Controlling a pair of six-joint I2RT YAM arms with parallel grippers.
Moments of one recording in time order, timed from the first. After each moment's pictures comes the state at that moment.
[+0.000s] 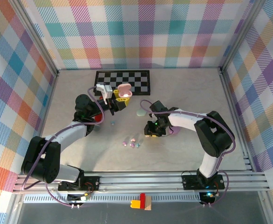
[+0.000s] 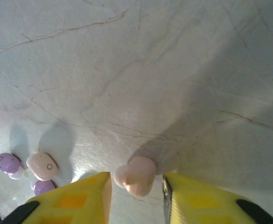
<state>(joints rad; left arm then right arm) -0.31 1.38 0.70 0.91 0.88 -0.24 0.64 1.77 1.02 -0.51 -0.37 0.63</state>
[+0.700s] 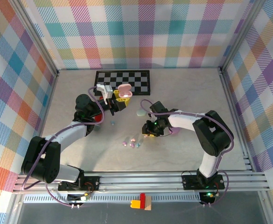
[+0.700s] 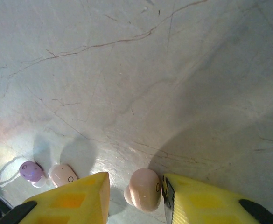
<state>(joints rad) -0.31 1.38 0.70 0.89 0.88 -0.24 0.63 1.79 0.98 -0.39 -0.44 0.68</state>
